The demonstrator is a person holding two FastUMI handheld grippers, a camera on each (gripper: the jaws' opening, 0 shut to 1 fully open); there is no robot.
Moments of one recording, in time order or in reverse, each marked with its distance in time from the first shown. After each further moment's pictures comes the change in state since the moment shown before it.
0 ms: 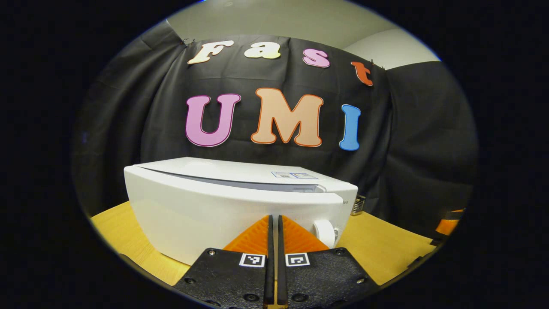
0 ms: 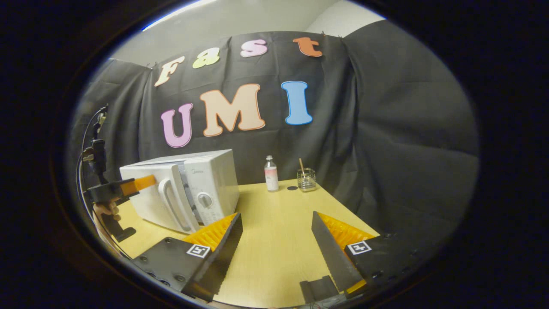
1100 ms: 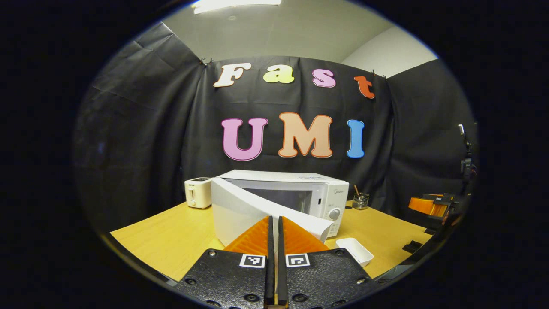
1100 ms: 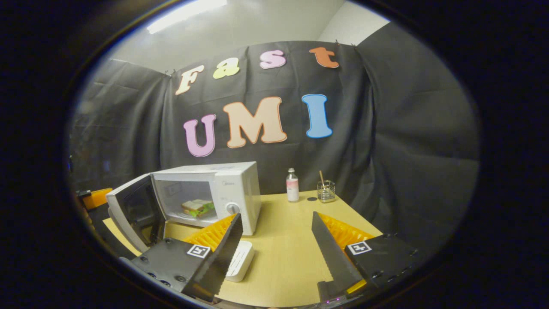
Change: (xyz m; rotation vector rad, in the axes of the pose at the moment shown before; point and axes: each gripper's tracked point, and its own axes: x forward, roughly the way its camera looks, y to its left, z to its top) left arm -0.183 0.040 0.024 0.042 -0.061 0.088; right arm -0.027 0.044 0.024 -0.008 -0.071 0.118
